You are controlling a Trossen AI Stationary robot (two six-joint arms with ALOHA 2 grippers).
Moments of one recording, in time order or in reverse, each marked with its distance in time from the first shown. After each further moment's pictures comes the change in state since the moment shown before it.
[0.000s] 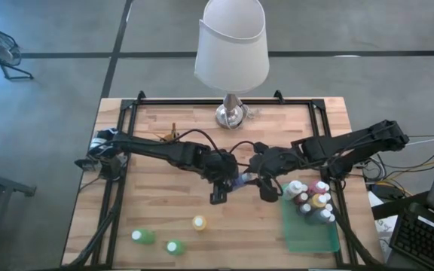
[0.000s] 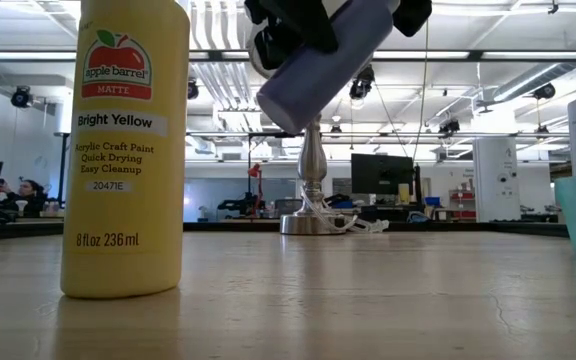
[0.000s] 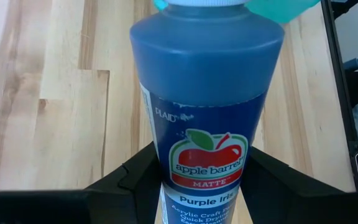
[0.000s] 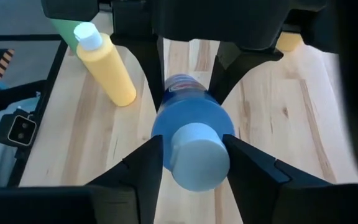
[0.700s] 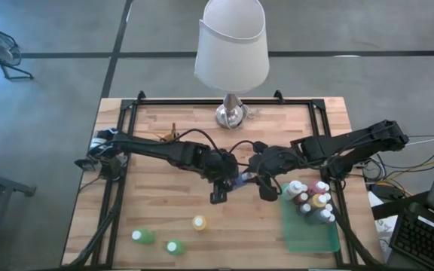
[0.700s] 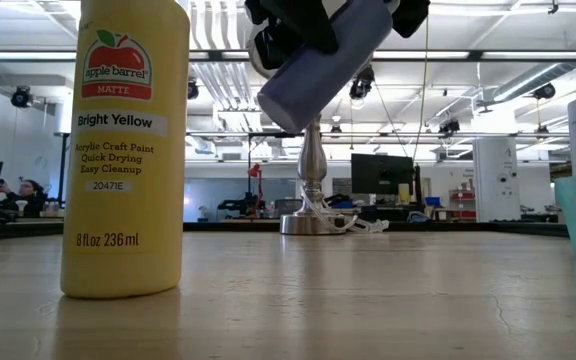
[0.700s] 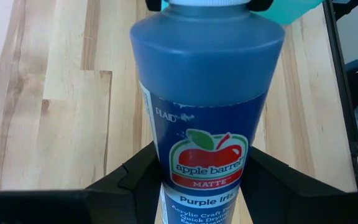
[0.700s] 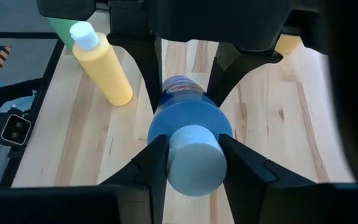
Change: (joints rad) left arm 0.000 -0.001 0.000 0.001 -0.002 0.000; right arm -0.010 0.004 -0.001 0.008 0.002 -0.027
